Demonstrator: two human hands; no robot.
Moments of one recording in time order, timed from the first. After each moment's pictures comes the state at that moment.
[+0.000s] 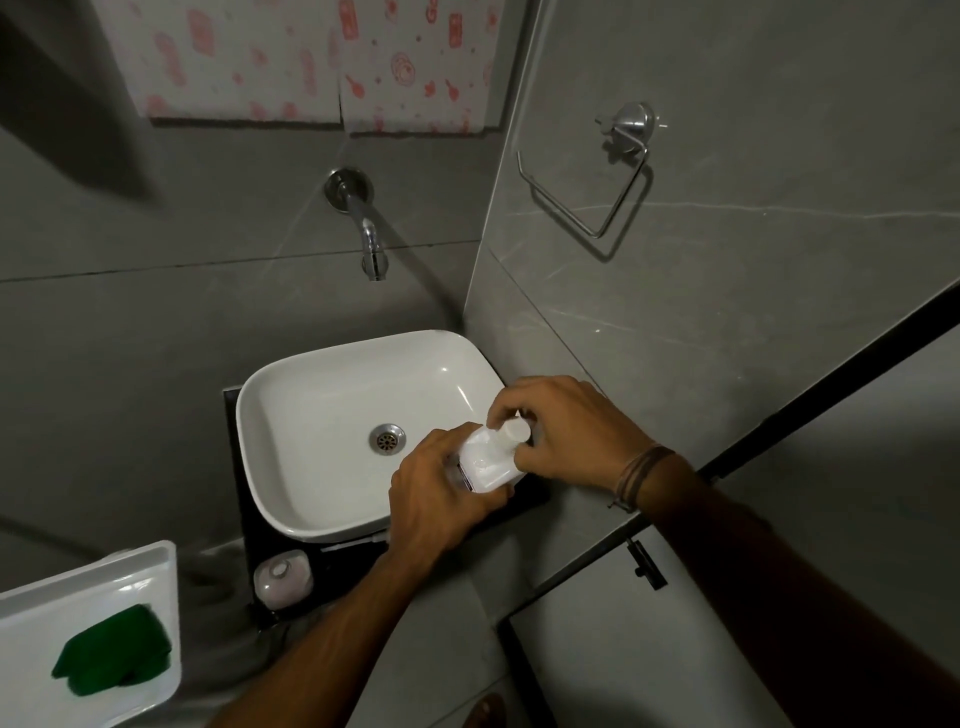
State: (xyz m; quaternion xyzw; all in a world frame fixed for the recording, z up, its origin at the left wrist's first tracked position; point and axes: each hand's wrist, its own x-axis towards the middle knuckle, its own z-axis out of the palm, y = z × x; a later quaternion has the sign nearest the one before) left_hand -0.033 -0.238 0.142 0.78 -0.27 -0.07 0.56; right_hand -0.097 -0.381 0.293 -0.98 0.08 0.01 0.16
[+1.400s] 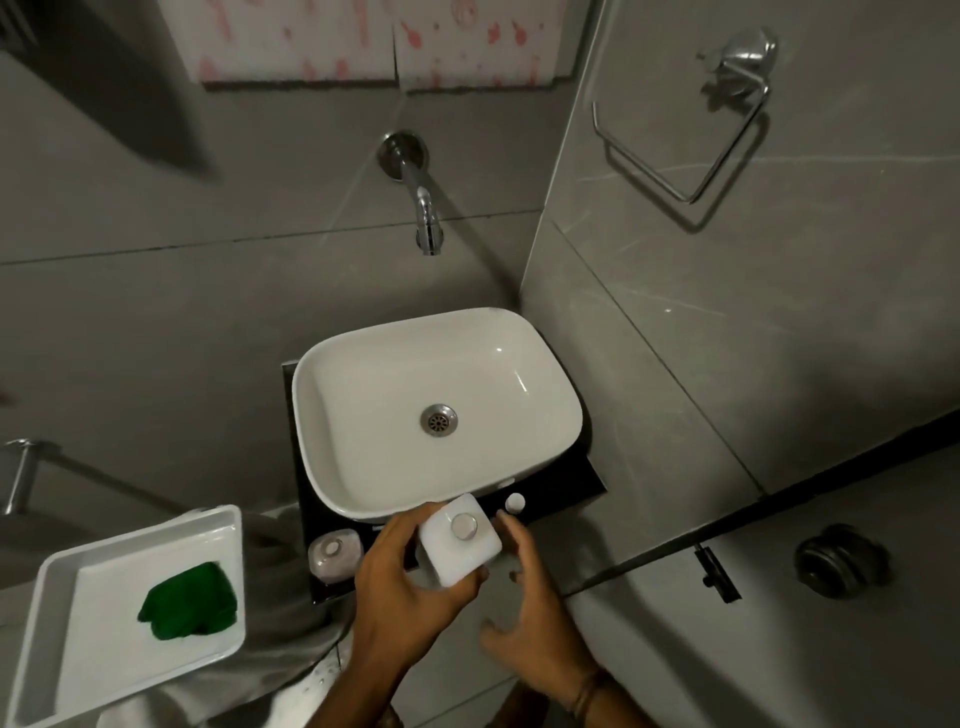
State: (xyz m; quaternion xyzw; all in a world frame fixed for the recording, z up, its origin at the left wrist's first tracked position) left_hand -0.062 -0.135 0.069 0.78 -0.21 -0.06 0.59; right_hand -0.170 -0.285 0.050 -0.81 0.21 -0.02 0.54
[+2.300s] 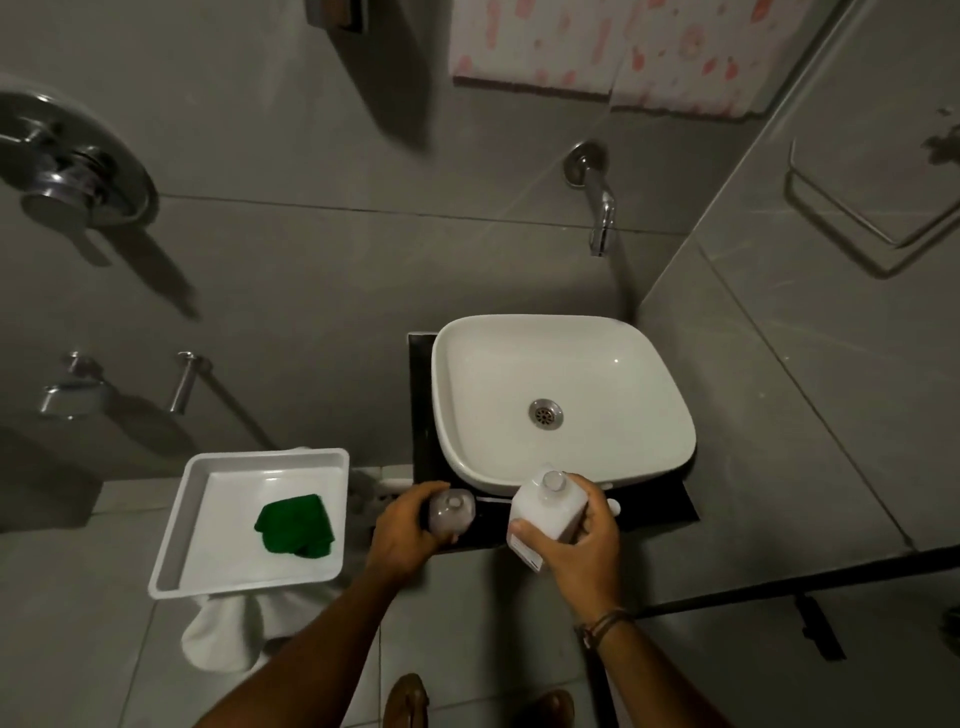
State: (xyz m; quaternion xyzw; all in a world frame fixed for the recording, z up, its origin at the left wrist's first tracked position) left_hand 0.022 -0.008 -0.032 0.86 -0.12 -0.17 0.48; right_hand -0.093 -0.203 0.076 -0.76 0.28 -0.17 0.56
